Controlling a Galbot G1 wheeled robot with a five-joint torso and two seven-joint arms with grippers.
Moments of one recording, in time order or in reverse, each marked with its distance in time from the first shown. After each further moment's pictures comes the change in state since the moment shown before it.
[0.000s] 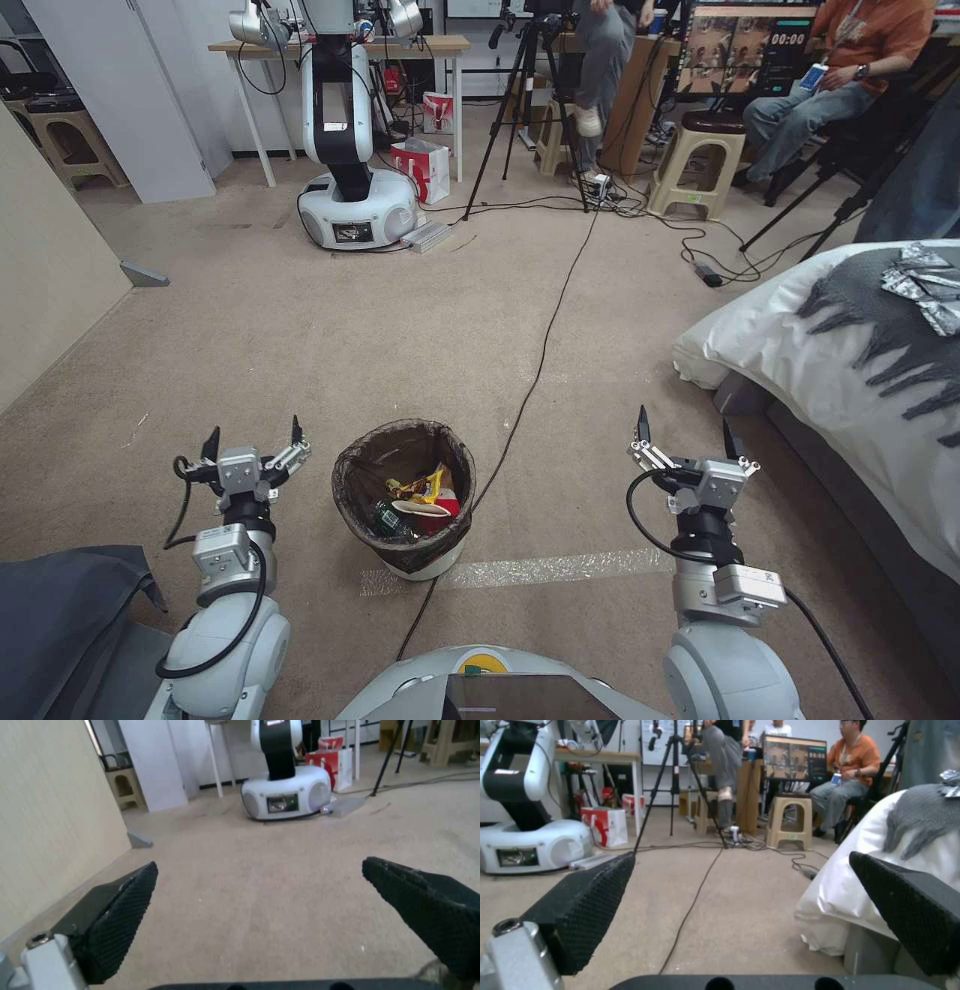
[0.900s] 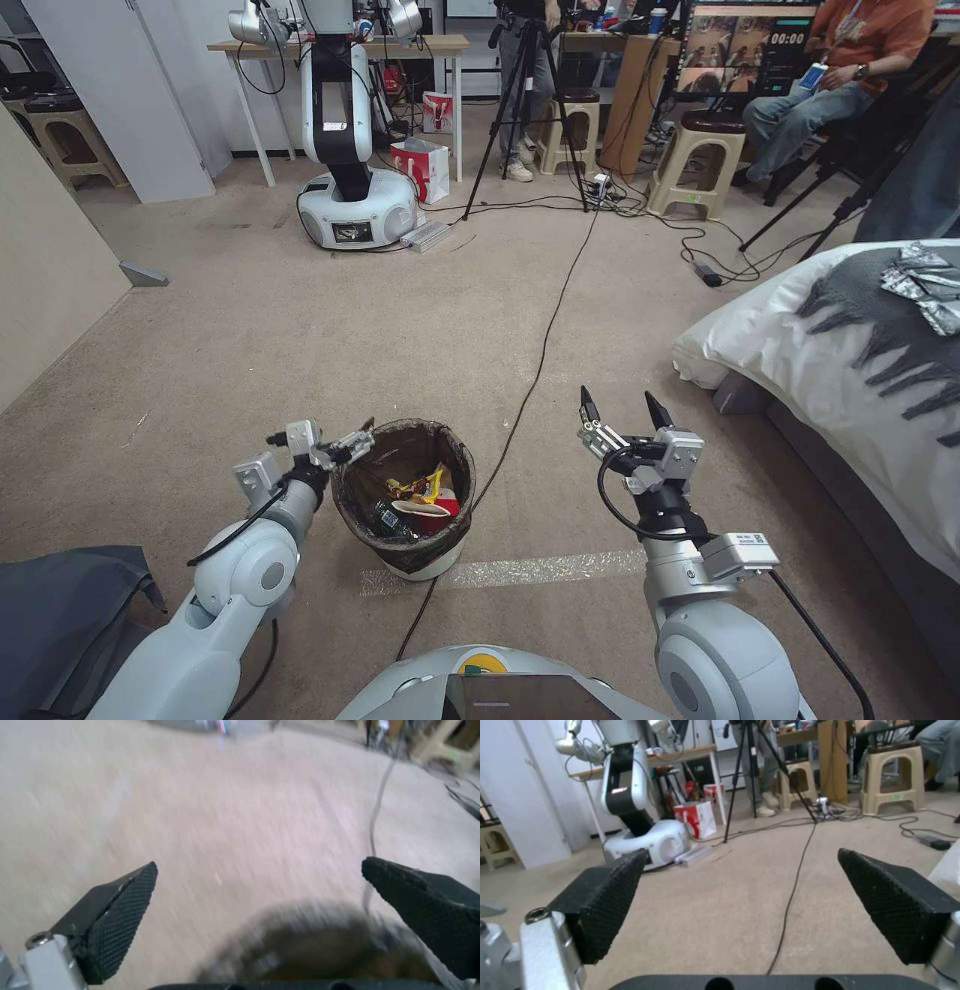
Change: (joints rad) left arm -0.259 0.282 0.153 0.103 -0.897 0.354 -0.066; right arm 0.074 -0.126 -0.110 0.128 0.306 -0.170 -0.087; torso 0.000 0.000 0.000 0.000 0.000
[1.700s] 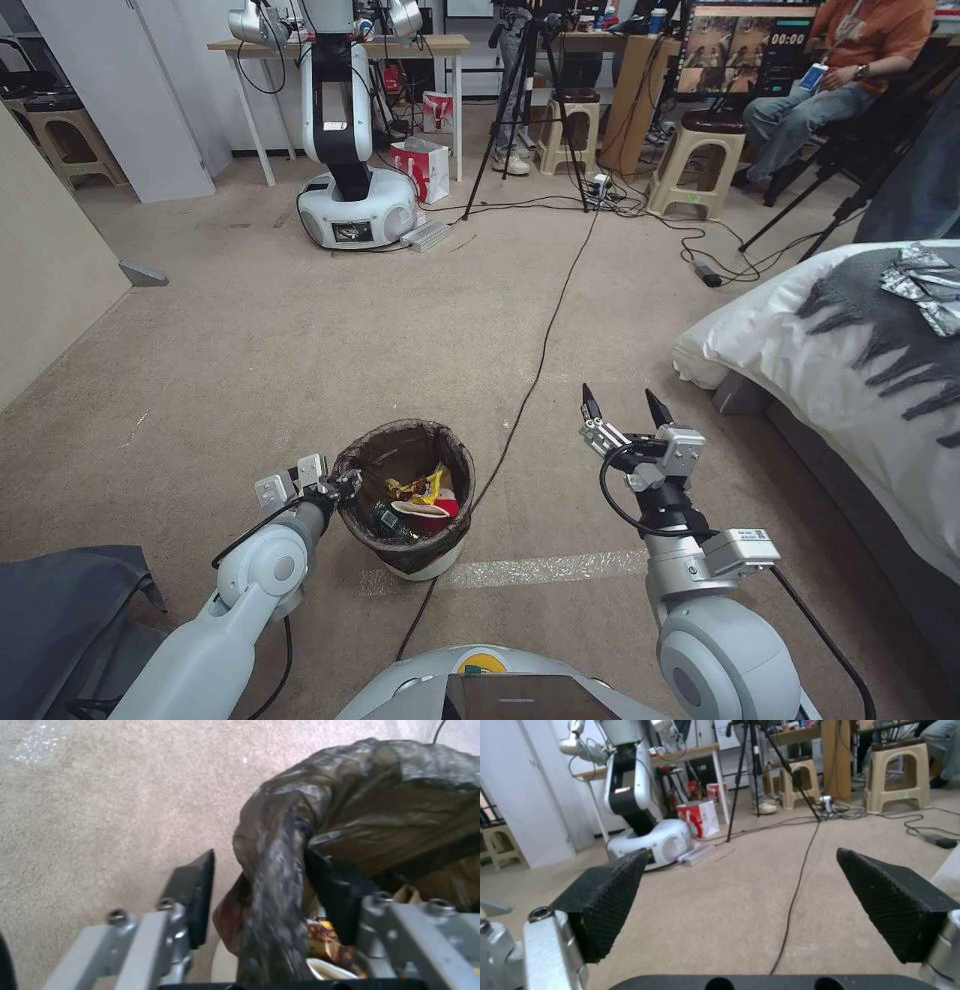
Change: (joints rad) left arm -0.035 -0.005 0.031 0.135 -0.043 0.039 -0.049; right arm 0.012 -0.014 0.009 -0.005 0.019 0.000 0.006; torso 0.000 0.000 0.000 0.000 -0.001
